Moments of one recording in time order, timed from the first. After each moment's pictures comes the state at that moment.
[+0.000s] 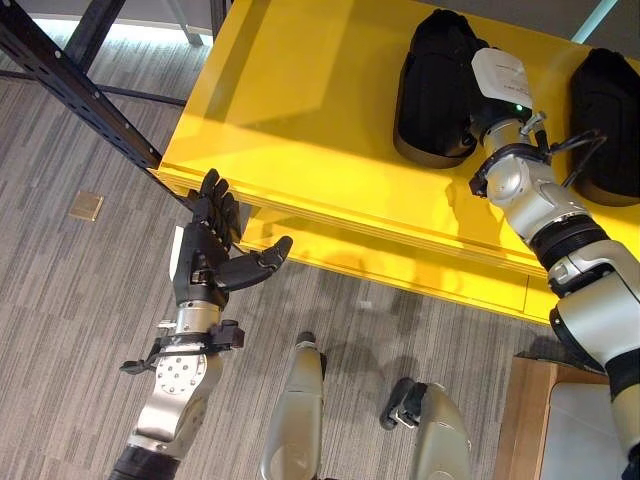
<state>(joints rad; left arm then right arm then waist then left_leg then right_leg) -0.03 0.54 -0.13 -0.13 -0.51 -0.29 0.27 -1.32 -0.59 0.74 1.04 -0.23 -0.07 -0.33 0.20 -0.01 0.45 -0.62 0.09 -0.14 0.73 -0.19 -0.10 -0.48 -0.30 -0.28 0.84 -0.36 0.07</state>
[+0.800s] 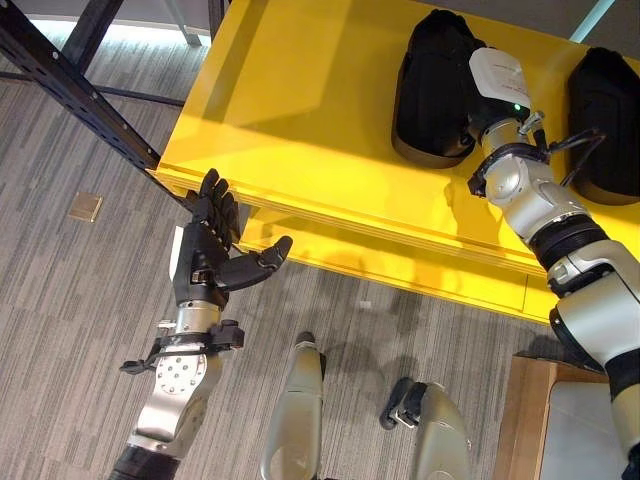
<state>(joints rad) -0.03 0.54 -0.13 -0.13 -0.51 -0.29 0.27 -1.32 -0.60 0.74 1.00 -0.23 -0.06 -0.33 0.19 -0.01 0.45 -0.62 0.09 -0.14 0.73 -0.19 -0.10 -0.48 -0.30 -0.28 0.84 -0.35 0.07</state>
